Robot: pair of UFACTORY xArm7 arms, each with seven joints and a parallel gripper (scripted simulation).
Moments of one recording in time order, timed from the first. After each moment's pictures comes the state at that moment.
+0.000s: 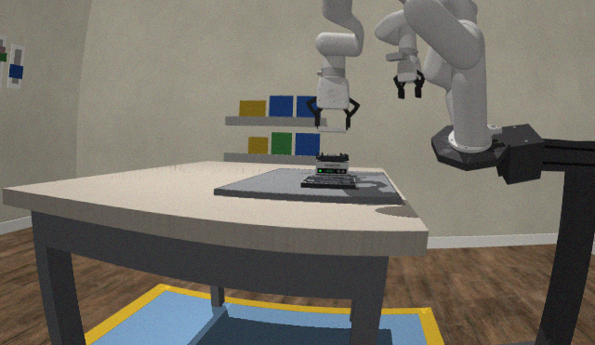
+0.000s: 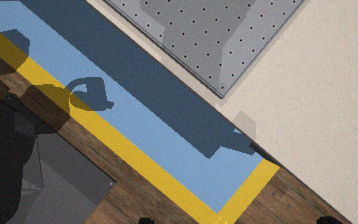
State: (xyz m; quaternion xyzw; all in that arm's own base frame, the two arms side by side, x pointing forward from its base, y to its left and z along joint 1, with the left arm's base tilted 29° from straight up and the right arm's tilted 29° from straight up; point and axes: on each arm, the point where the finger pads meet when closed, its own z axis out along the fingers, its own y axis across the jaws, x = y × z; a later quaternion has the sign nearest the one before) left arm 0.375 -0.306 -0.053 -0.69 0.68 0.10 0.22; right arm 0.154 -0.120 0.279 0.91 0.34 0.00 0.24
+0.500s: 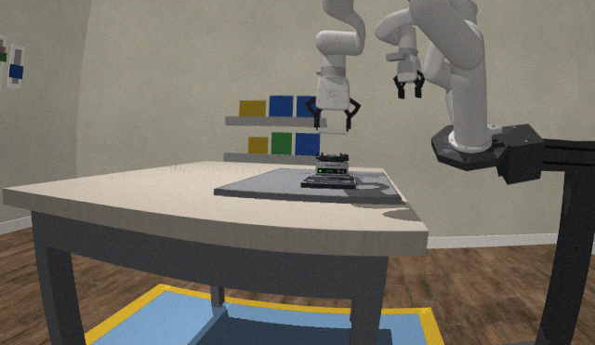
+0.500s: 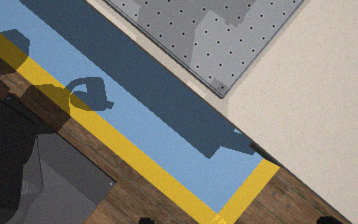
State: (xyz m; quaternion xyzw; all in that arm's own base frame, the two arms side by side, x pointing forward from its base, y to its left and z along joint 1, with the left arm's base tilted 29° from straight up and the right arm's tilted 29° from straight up) left arm 0.372 -0.265 -0.038 -0.69 0.68 0.10 0.22; right arm 0.154 -0.120 0.279 0.91 0.34 0.00 0.24
